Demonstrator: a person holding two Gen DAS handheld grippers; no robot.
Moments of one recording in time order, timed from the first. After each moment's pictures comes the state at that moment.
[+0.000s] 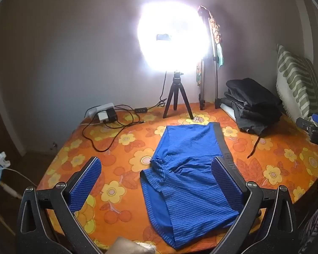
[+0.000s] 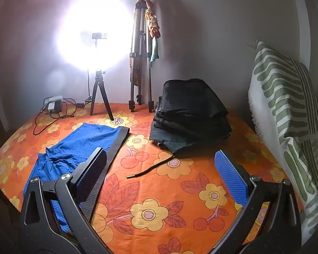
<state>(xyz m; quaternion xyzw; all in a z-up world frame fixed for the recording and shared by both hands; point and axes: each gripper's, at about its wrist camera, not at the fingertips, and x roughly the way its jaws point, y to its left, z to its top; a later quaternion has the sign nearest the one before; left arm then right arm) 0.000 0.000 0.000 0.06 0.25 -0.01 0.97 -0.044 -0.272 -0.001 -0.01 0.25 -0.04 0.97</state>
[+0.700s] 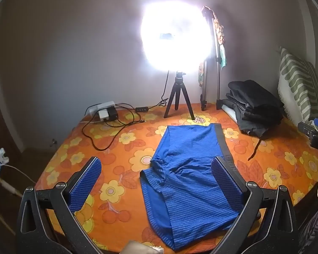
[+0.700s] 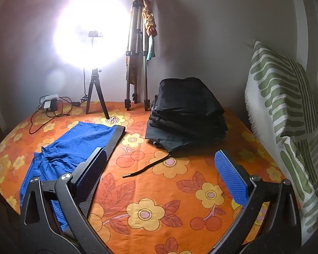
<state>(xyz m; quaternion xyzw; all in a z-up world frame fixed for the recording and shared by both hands) 0.005 0.004 0.001 0.04 0.25 -0.01 0.97 -0.041 -0.270 -0.002 -0.01 0.25 -0.05 0.97</state>
